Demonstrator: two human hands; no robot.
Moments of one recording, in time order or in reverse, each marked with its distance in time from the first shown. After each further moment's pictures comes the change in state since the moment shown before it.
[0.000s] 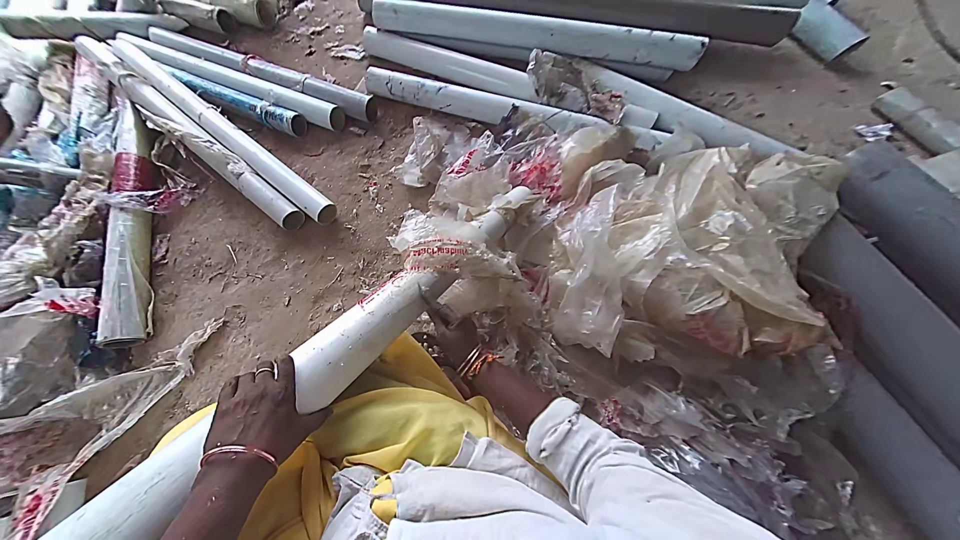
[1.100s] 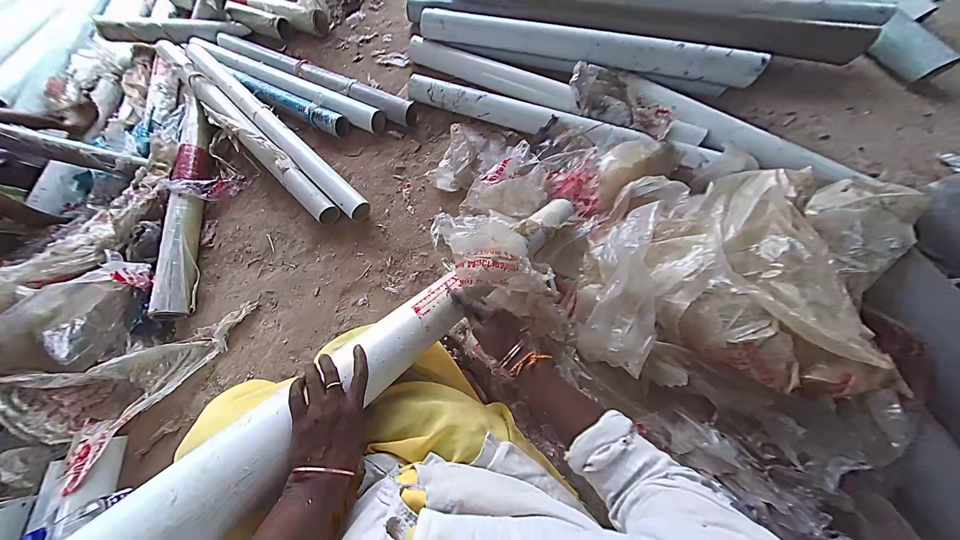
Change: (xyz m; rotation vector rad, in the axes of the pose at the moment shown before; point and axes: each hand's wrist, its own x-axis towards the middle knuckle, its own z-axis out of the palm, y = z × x) left_hand -0.035 0.036 0.050 0.032 0.496 0.061; right_hand 0.008 -0.026 -0.038 -0.308 -0.159 -0.019
